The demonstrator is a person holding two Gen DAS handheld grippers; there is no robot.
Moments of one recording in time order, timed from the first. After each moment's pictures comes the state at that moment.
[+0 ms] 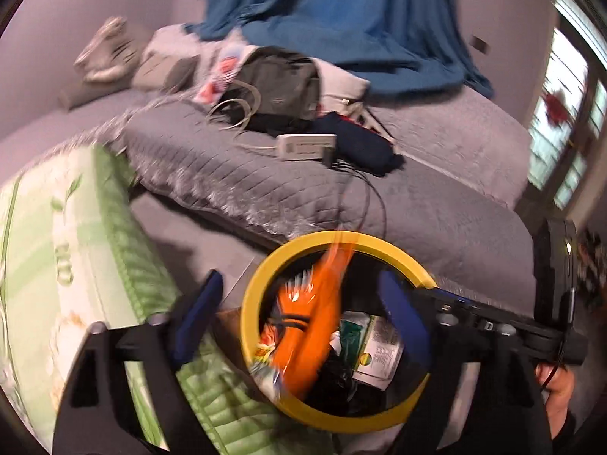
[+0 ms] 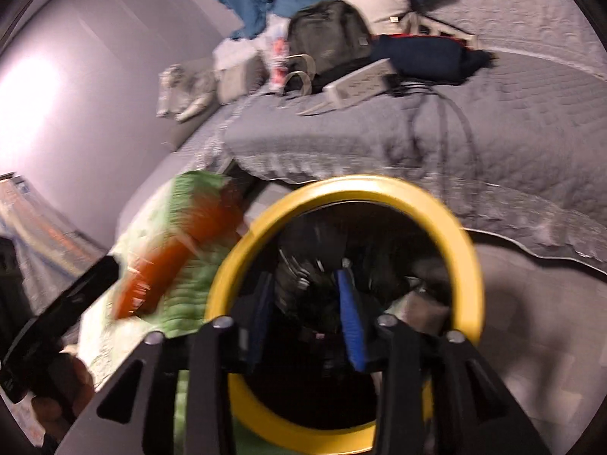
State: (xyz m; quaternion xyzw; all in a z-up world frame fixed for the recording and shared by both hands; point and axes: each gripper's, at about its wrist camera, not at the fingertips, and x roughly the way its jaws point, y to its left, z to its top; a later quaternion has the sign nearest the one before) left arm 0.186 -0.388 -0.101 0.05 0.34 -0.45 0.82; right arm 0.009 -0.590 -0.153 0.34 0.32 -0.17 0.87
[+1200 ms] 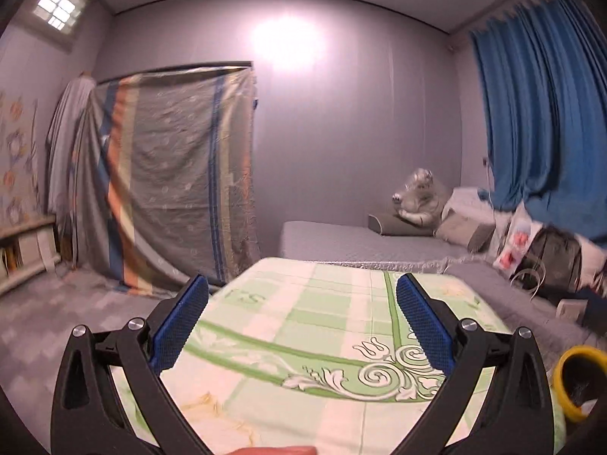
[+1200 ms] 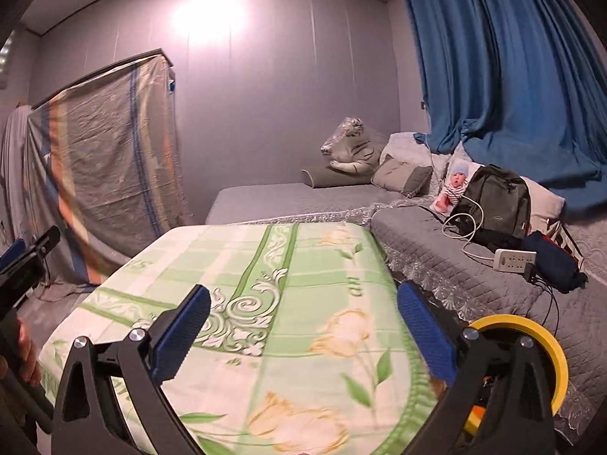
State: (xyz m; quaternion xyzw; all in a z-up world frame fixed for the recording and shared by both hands) left arm 0.055 0.049 -0.009 -0.06 0.06 0.07 0.99; right arm 0.024 -0.235 -0.031 0.02 0.17 0.00 0.99
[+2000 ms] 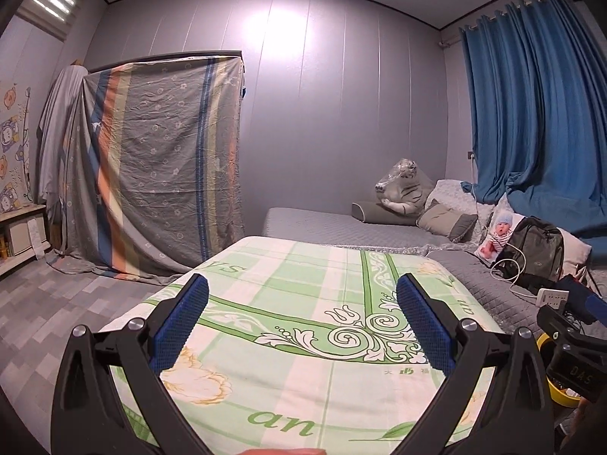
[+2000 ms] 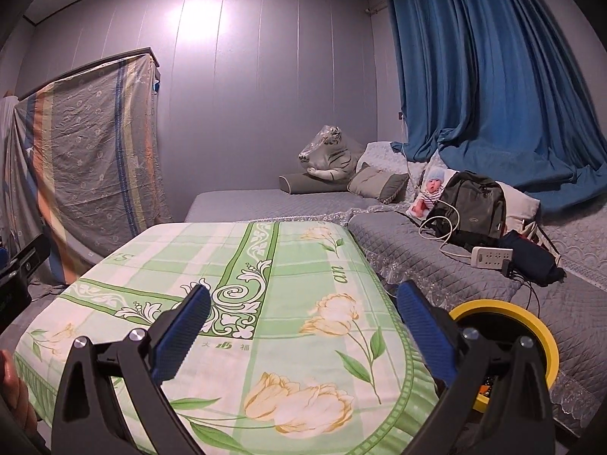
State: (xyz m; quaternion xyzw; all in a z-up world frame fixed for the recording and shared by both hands) left arm 0.017 0.019 -0.040 -0.05 0.08 0.04 0.99; right arm 0.000 -0.210 -0.066 0.01 0.15 -0.06 0.99
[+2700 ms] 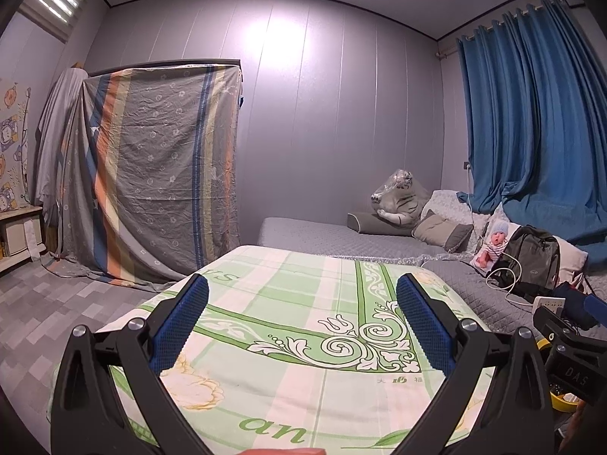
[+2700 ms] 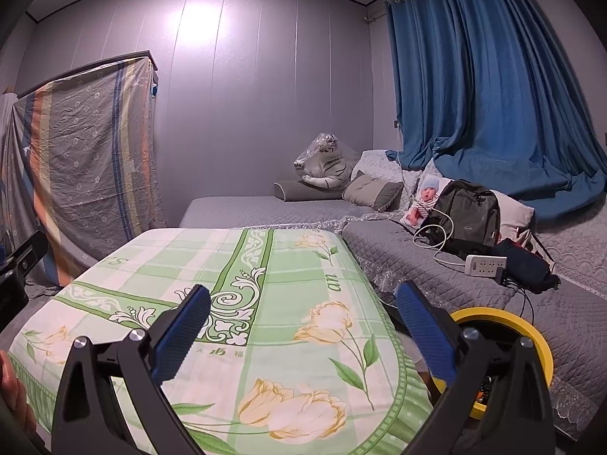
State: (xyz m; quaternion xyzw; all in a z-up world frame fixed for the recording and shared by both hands) left arm 0.016 0.019 -0.039 -0.06 0.05 0.04 1.00; right arm -0.004 -0.206 -0.065 0.00 0.13 -0.07 0.99
